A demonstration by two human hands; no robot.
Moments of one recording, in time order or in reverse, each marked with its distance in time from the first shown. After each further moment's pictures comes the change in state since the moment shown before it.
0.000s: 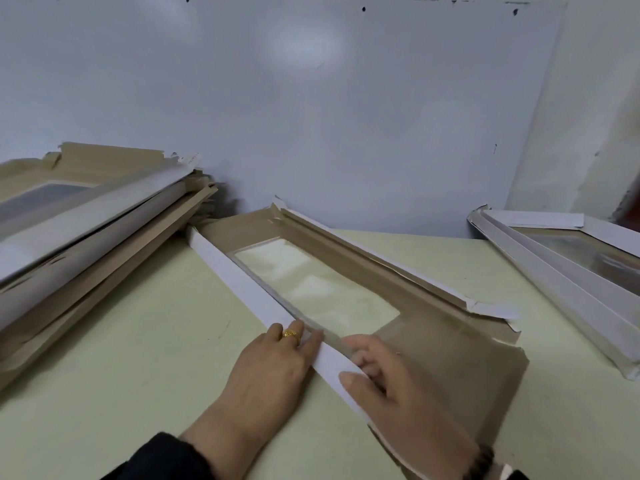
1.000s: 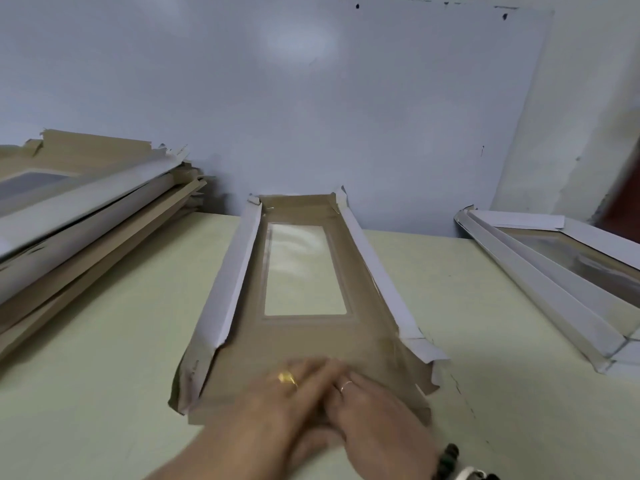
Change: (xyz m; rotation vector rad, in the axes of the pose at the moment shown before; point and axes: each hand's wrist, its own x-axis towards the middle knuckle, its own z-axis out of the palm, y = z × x) left_hand -0.034 0.022 -0.030 -0.267 -0.056 0.176; right_hand -0.009 -0.002 0.010 -1.028 -0.260 -0.335
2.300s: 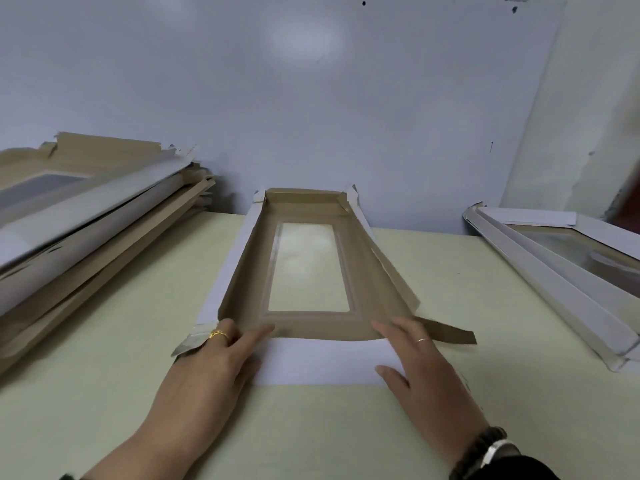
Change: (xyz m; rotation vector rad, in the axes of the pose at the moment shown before) left_hand -0.019 -0.048 0.002 -0.030 0.172 -0.457; right_hand -0.014 0.047 0.011 0.346 0.285 0.375
